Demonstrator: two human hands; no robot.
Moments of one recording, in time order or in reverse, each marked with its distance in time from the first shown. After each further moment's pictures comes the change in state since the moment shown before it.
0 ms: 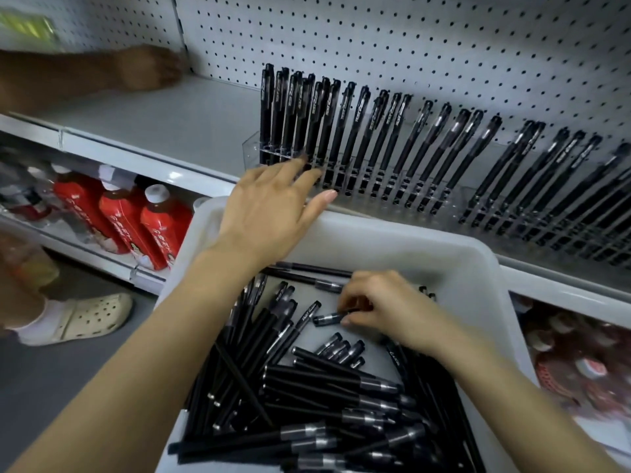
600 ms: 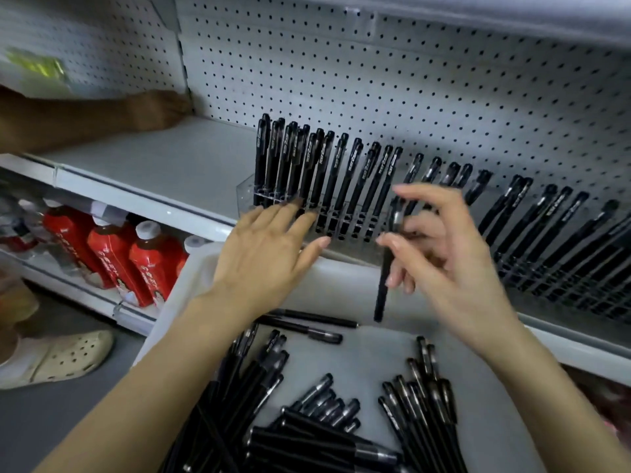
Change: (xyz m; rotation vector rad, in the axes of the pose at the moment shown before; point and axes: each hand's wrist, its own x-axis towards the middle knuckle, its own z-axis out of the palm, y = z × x) left_hand 0.007 -0.002 0.010 0.018 0.019 0.020; right_hand -0.013 -0.019 -0.082 0.533 0.670 -0.181
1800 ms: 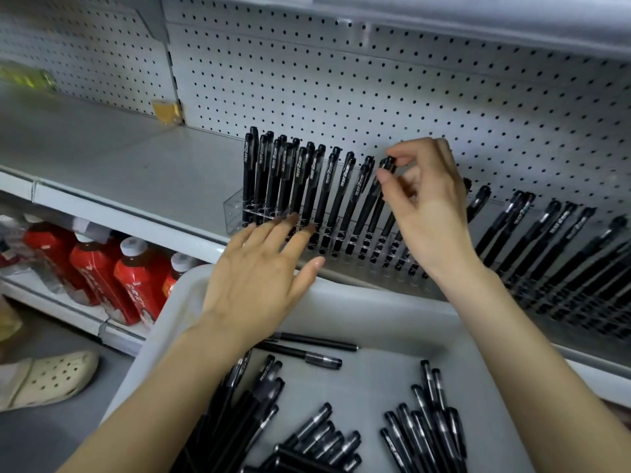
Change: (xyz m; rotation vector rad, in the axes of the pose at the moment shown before) left_hand 0.005 0.003 0.010 0.019 0.073 -0.001; right_hand 0.088 0.052 0.000 -0.438 0.348 -0.161
